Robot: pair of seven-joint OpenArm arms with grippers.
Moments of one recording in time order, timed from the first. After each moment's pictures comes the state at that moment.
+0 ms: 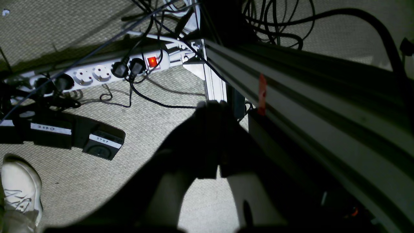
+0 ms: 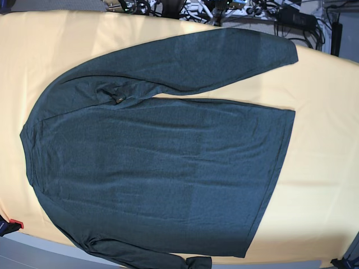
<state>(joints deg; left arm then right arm) 9.5 -4.1 22.4 20.2 -17.5 -12.4 -0.2 -9.6 0.7 -11.5 26.7 4.5 8.3 -12.5</state>
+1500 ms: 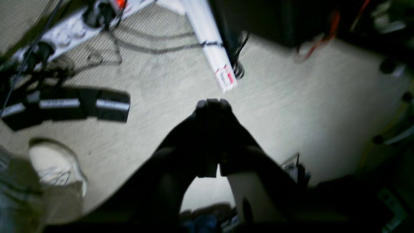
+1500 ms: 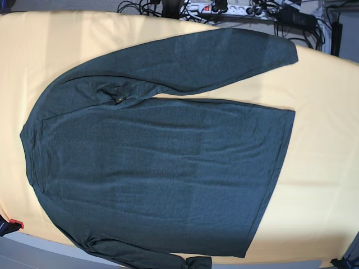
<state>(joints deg) 32.2 -15.0 28.4 57.3 -13.2 -13.3 20.0 -37.5 8.8 -11.5 61.0 -2.8 21.7 -25.3</state>
